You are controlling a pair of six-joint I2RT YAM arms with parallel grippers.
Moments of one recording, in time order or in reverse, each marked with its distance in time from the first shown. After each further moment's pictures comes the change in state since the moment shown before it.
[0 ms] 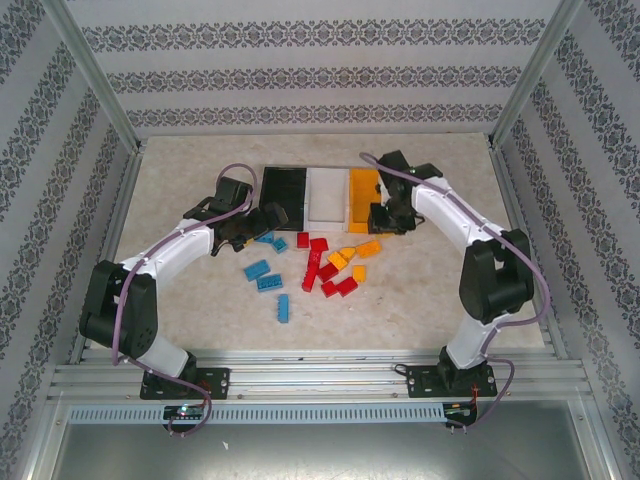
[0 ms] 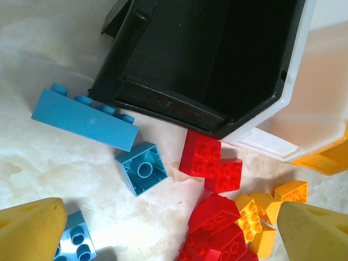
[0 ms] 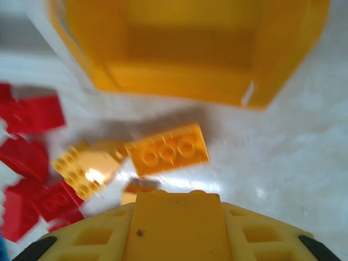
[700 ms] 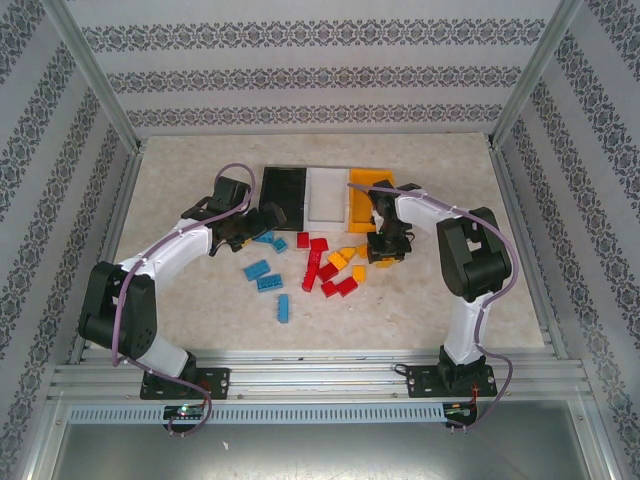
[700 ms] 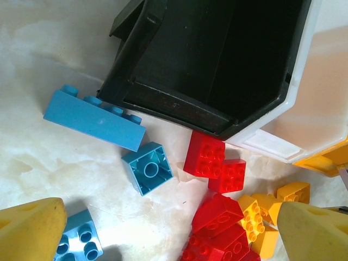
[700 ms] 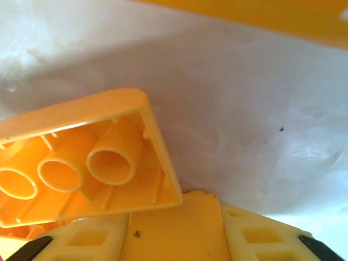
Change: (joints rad) left arm 0.011 -0.006 0.000 -0.014 -0.001 0.001; right arm 0.005 0.166 -0.187 0.064 0.003 -0.080
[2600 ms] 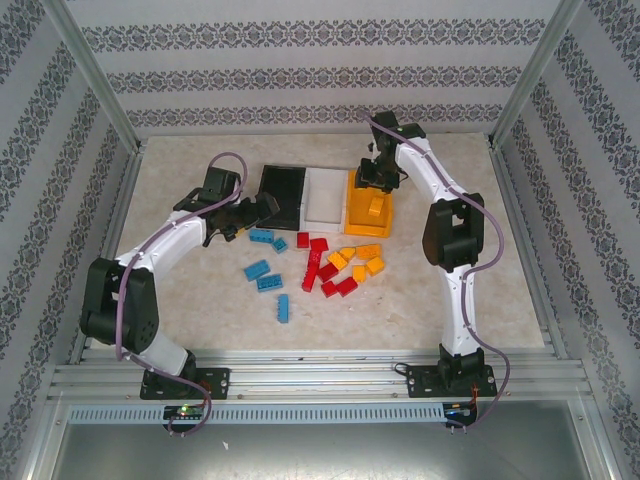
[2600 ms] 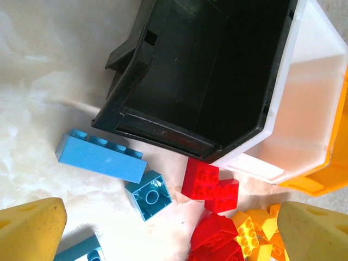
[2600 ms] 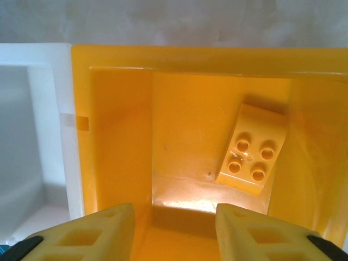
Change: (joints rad) left arm 0.076 0.027 0.064 -0.009 0.037 0.069; right arm -0.085 0.347 0.855 -0.178 -0.076 0.127
